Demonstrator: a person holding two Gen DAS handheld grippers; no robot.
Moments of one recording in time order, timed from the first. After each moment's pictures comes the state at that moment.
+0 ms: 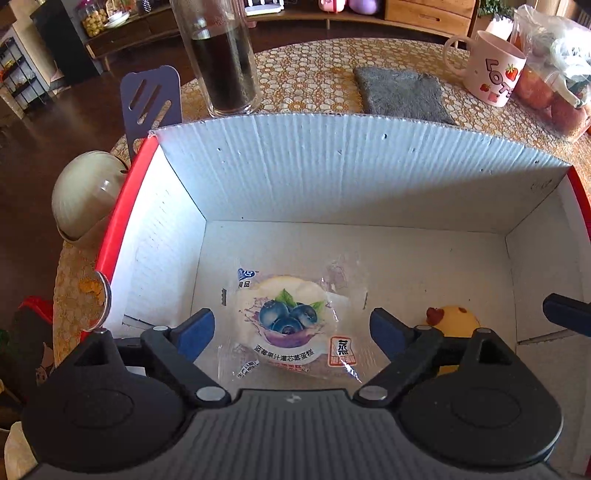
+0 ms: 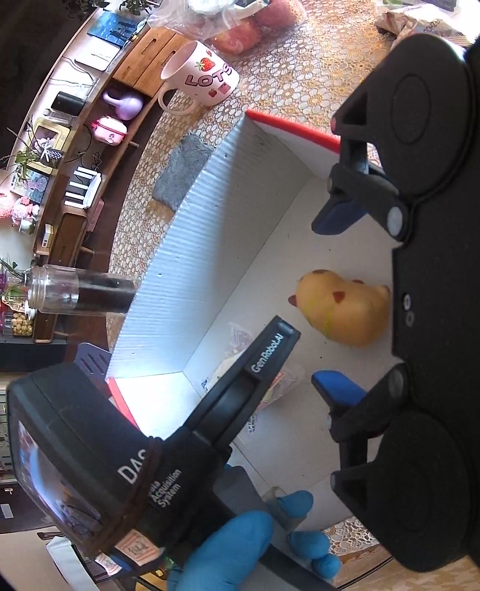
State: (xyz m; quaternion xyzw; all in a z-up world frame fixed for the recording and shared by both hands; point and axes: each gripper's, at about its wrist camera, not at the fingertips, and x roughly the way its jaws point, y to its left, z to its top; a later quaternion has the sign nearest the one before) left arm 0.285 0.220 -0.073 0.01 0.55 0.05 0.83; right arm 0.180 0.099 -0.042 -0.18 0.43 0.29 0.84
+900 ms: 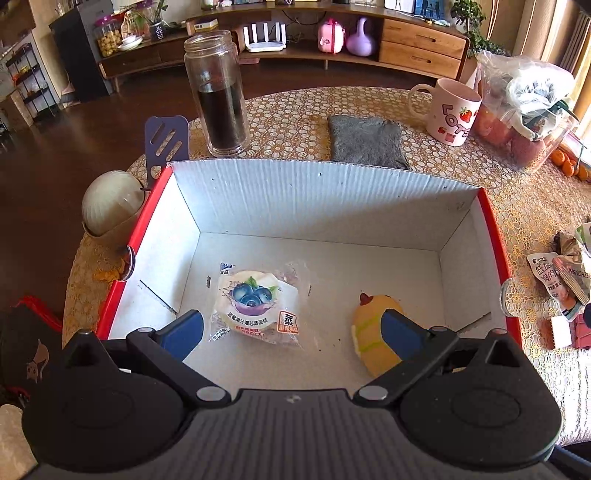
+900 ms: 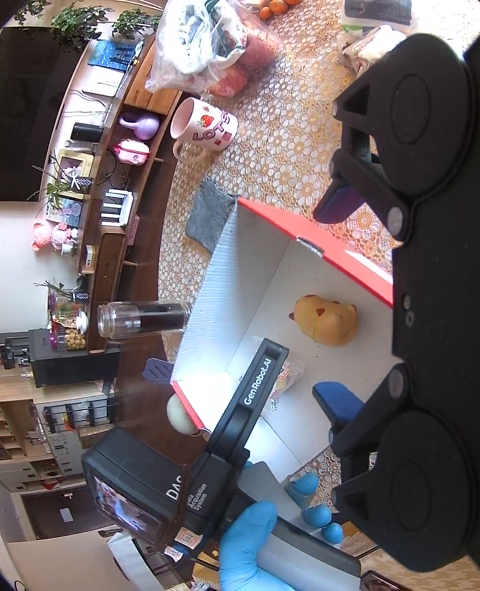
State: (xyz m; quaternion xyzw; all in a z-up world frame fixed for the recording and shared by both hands) left arm 0.233 0.184 -0.015 -0.01 0.50 0.06 0.87; right arm 0.128 0.008 0.018 -0.10 0.37 0.30 0.87
